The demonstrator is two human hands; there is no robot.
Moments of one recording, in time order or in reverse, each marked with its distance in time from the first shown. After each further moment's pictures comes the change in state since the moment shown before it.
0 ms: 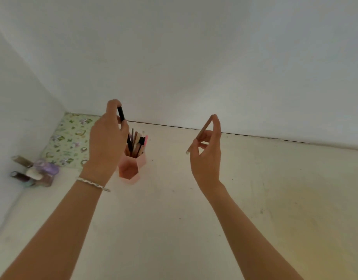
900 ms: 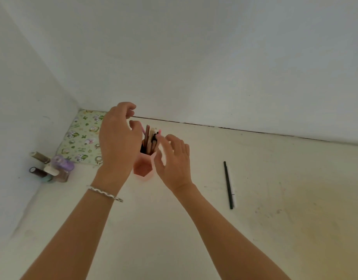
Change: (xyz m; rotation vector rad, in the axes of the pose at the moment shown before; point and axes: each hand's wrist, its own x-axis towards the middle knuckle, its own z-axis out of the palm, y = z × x) left_hand -0.014 0.012 -0.019 -0.072 0.108 -0.050; right_hand -0.046 -0.003 0.092 -0.367 -0.108 -0.471
